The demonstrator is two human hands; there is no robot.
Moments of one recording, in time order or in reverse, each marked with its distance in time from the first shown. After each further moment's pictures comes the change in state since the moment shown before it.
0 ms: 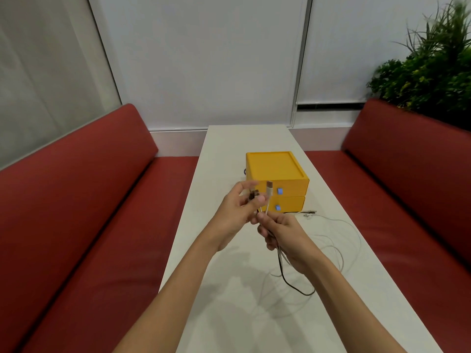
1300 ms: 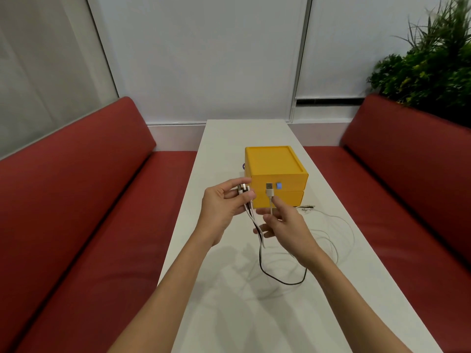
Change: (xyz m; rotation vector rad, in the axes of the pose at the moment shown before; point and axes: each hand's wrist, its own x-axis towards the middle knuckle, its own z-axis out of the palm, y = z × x) left_hand -0.006 -0.005 -0.011 -0.038 0.201 0.086; right_hand 0.000 0.005 -0.003 -0.343 0.152 -0.110
